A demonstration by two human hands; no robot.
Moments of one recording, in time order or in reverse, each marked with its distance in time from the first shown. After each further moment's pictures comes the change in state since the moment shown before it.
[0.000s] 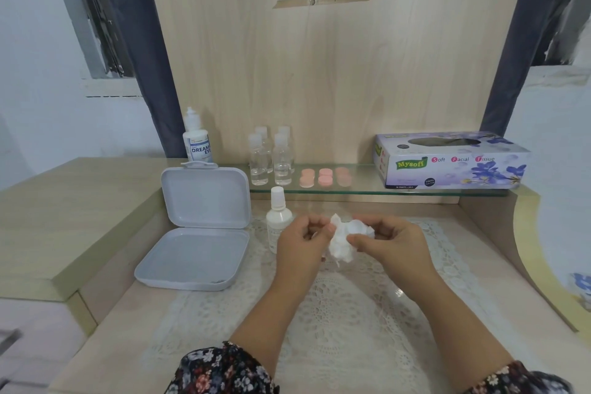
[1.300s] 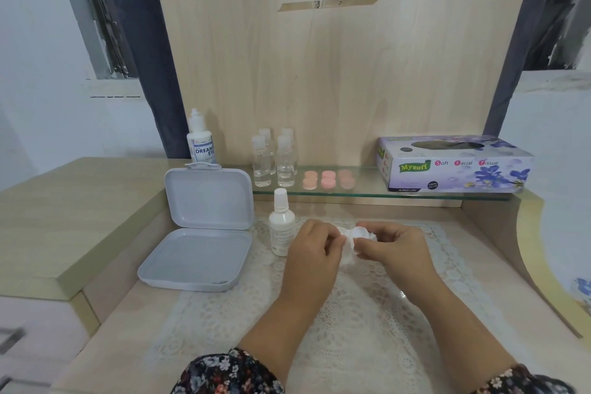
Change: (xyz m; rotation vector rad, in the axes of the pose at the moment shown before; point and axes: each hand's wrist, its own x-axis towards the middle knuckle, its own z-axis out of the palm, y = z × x) left_hand -0.006 -0.013 0.005 0.517 0.061 0.541; right_hand 0.002 0.003 0.001 -0.018 0.044 0.092
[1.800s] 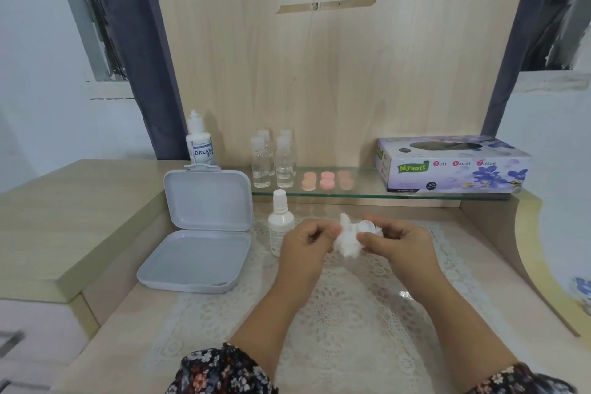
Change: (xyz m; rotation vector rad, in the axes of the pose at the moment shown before) left_hand 0.010 0.009 -0.013 -0.598 -0.101 -0.431; right_hand 0.006 0.001 -0.006 0.072 0.037 -0.011
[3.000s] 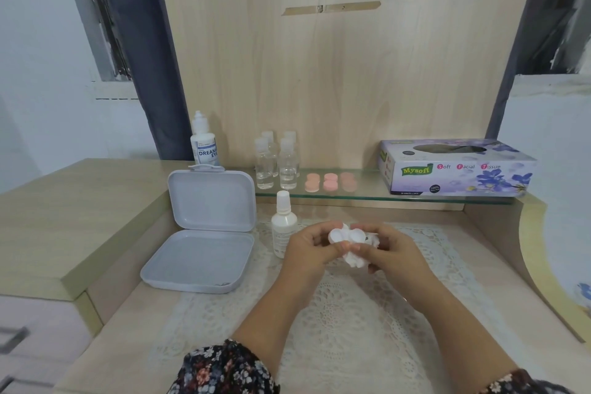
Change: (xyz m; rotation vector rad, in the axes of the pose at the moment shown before) left_hand 0.005 -0.009 -0.002 -0.179 -0.092 -0.182; right_hand -0.002 0.006 0.005 -0.132 -0.184 0.033
